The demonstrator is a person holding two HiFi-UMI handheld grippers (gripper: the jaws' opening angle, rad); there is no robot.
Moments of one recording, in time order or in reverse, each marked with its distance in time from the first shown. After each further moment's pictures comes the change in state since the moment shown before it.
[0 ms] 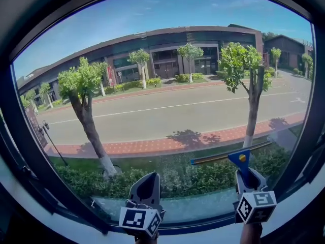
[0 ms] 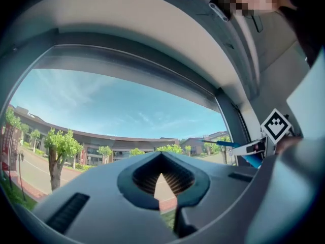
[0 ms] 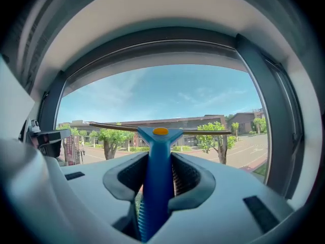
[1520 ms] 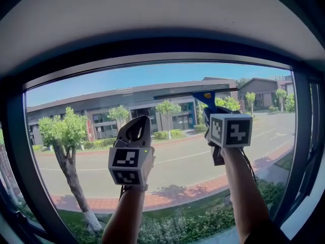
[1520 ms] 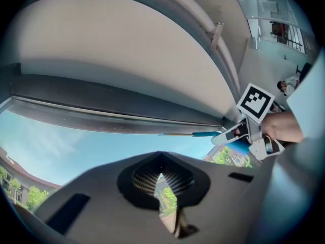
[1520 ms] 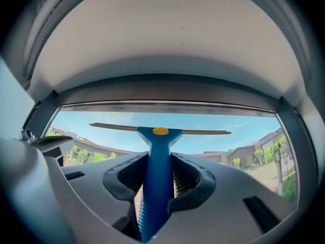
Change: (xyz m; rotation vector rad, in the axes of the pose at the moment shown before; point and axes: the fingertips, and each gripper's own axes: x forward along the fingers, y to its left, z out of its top) left arm 0.053 0.196 0.350 0.320 -0.466 -0.104; right arm 0.070 0.246 0.400 -0.093 -0.431 -0.065
